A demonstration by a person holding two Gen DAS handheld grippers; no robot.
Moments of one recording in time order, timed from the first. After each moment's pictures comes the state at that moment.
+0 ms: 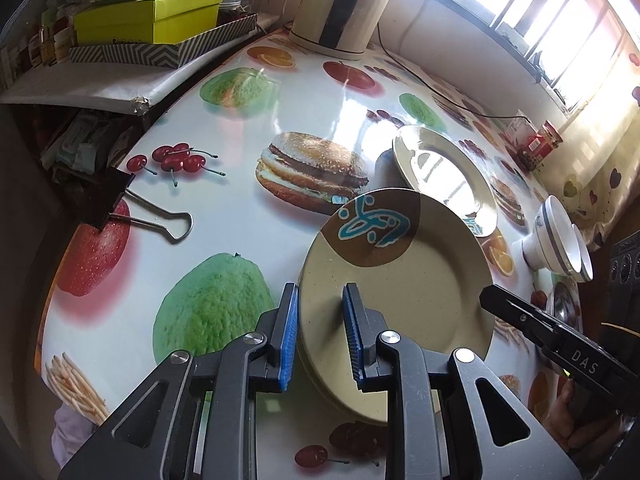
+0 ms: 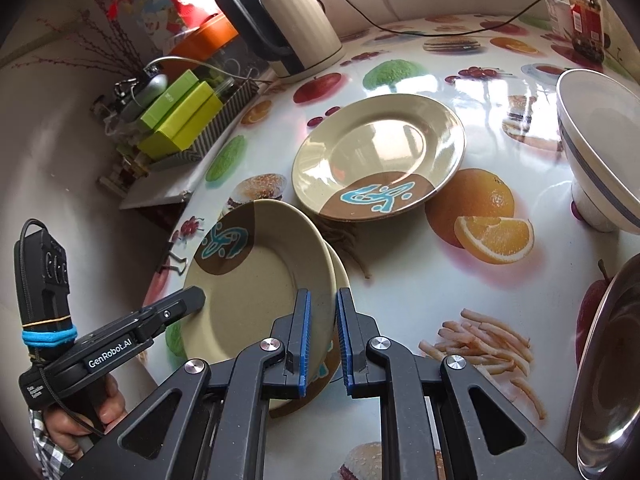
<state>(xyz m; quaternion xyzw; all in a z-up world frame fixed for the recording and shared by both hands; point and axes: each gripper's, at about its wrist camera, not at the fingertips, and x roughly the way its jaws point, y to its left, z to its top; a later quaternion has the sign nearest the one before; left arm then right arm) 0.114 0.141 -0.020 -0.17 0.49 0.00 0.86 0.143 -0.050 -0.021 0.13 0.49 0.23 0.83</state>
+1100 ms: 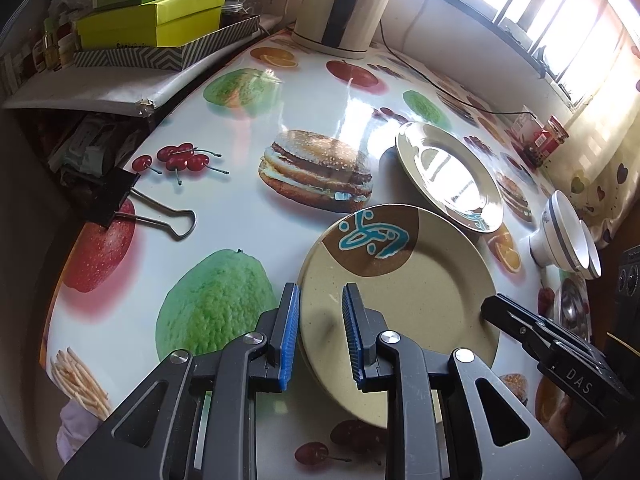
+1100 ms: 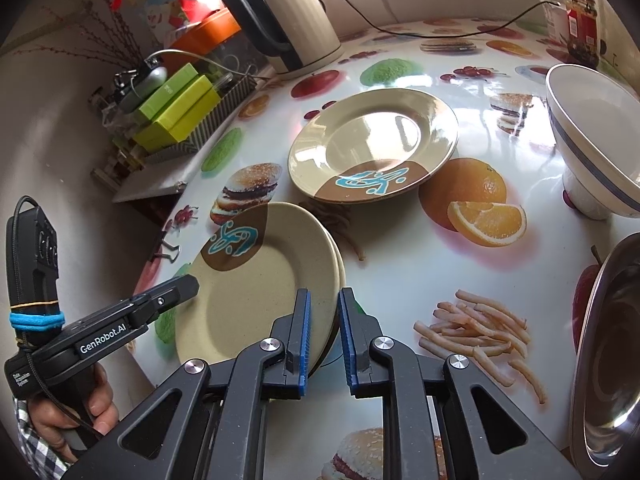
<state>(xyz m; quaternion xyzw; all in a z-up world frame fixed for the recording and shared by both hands) 0.113 0.137 -0.019 -0.16 0.49 0.01 0.86 0.131 -0.048 -0.024 0.12 0.49 0.22 0.84</state>
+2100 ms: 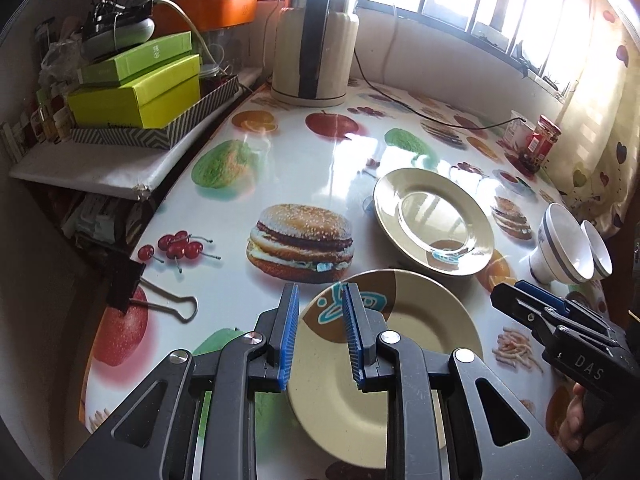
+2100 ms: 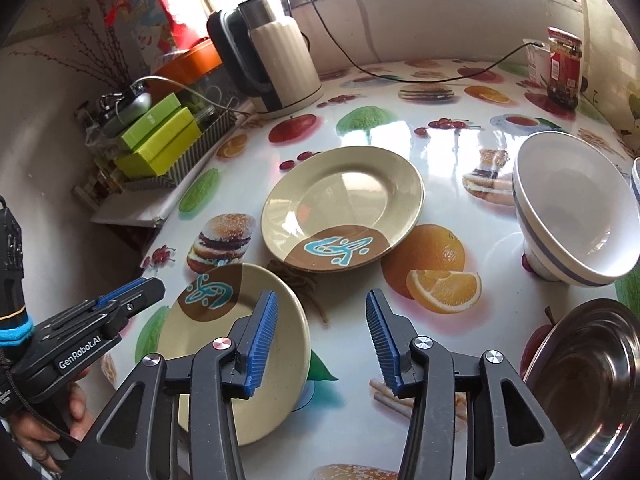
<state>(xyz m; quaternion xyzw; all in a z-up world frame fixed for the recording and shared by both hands) 0.135 0.114 0.021 -0.07 0.43 0.02 0.90 0.151 -0.061 0.000 0.09 0.44 0.17 0.88</state>
